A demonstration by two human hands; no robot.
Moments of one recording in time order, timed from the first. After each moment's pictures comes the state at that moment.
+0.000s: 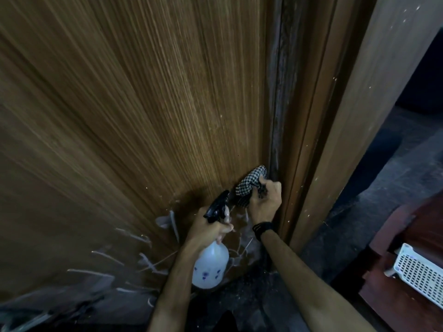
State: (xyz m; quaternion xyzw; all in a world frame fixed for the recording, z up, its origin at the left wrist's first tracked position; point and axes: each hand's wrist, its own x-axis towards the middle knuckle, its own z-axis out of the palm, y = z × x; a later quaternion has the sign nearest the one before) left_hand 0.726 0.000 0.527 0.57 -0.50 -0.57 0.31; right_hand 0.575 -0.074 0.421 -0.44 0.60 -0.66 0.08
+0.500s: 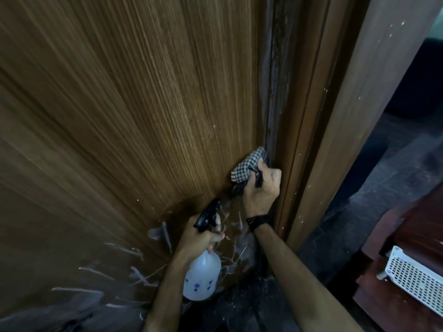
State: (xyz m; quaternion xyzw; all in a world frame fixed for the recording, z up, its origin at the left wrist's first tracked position) left_hand 0.734 -0.008 0.520 0.57 -0.50 -0.58 0.32; right_hand 0.572 -0.095 0.473 -0.45 0.57 -0.68 -0.02
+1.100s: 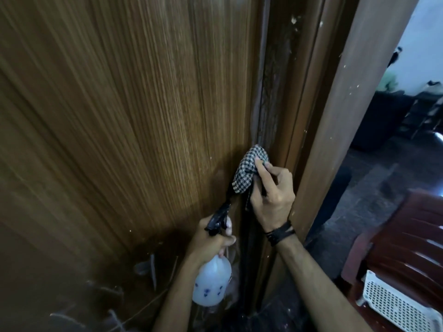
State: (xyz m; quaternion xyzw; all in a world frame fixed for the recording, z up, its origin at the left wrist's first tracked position) left_hand 0.700 -0.042 0.556 0.46 -0.55 -0.62 0.33; right_hand 0.526 -0.075 0.569 -0.57 0.50 -0.60 -0.26
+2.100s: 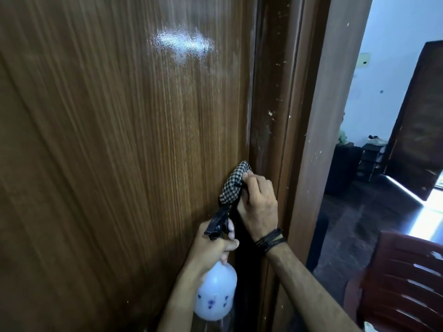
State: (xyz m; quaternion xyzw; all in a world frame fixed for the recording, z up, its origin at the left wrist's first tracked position) left_hand 0.689 -0.075 0.664 0.35 -0.60 -0.60 0.39; right_hand 0.536 -0.111 0.666 -0.58 0.55 -0.52 -0.29
